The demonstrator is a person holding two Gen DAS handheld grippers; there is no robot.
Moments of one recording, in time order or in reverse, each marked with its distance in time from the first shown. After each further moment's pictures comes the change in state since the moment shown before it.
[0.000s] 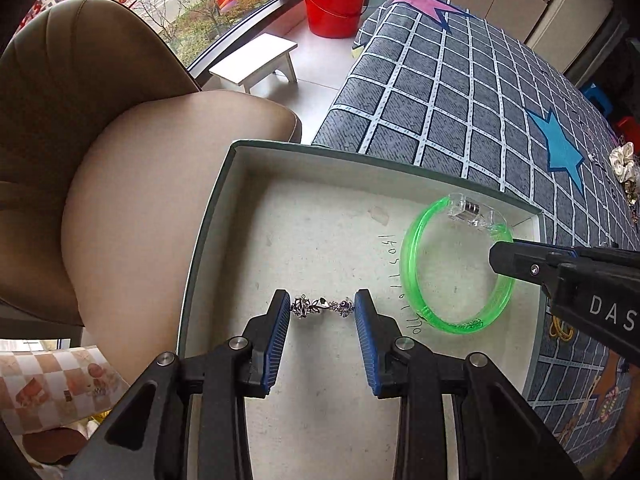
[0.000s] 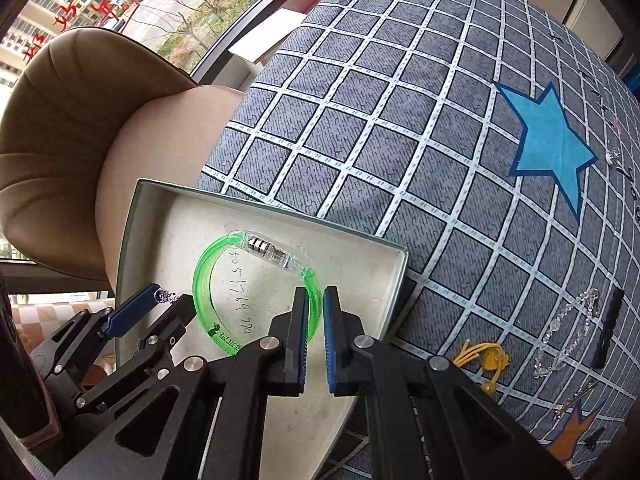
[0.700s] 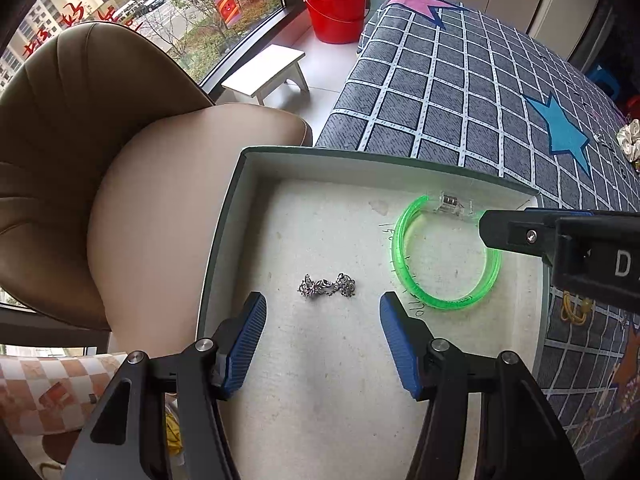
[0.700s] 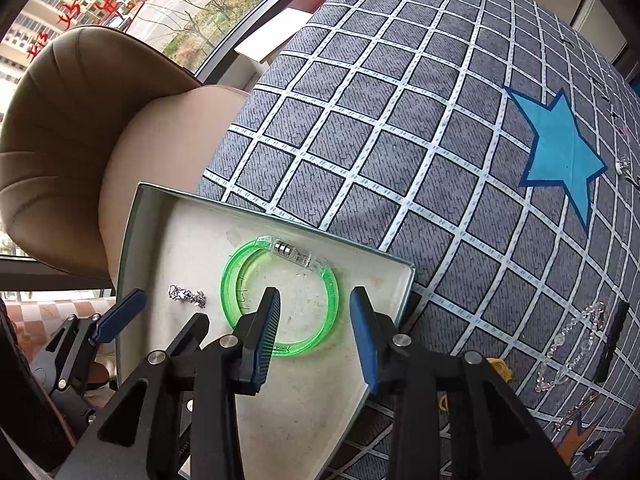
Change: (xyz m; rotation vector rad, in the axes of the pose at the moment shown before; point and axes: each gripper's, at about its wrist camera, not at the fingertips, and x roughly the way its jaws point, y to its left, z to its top) left arm -0.030 -0.025 -0.017 0.047 -0.035 0.107; right arm -0.003 -0.006 0.004 -0.014 -0.023 0.055
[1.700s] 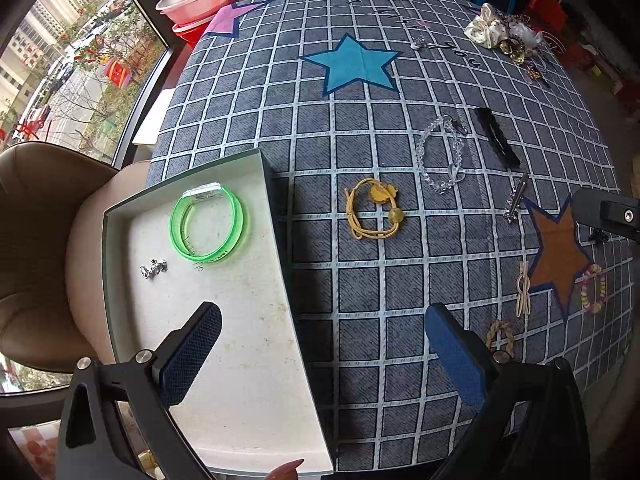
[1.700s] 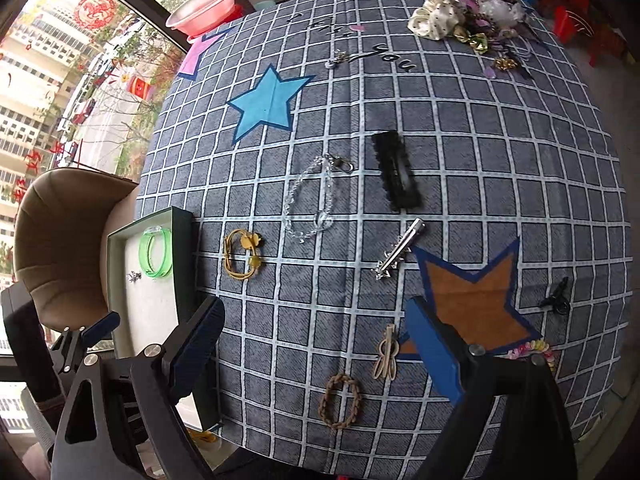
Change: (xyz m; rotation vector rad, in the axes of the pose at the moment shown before) left arm -0.076 -0.161 -0.048 0.376 0.032 -0.089; right arm -0.143 -0.196 -0.173 0.466 -0.197 -0.008
